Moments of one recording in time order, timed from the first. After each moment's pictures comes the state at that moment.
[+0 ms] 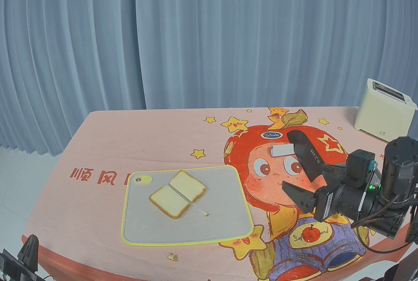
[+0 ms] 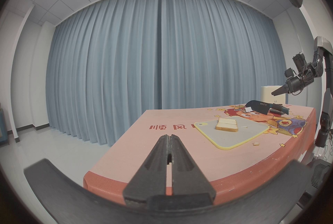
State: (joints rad) left arm 0.00 0.02 -0.02 0.00 -0.02 0.02; right arm 0.83 1.42 -0.48 -0.53 -0.38 0.25
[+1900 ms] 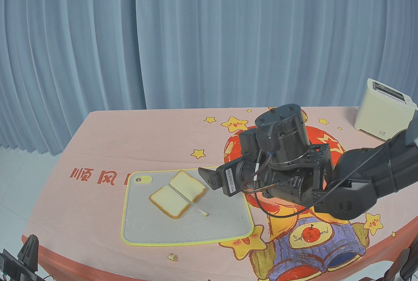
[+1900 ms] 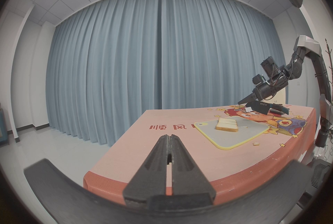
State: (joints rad) left arm 0.00 0.02 -0.02 0.00 -0.02 0.02; right arm 0.85 1.94 -1.05 -0.37 -0.25 0.18
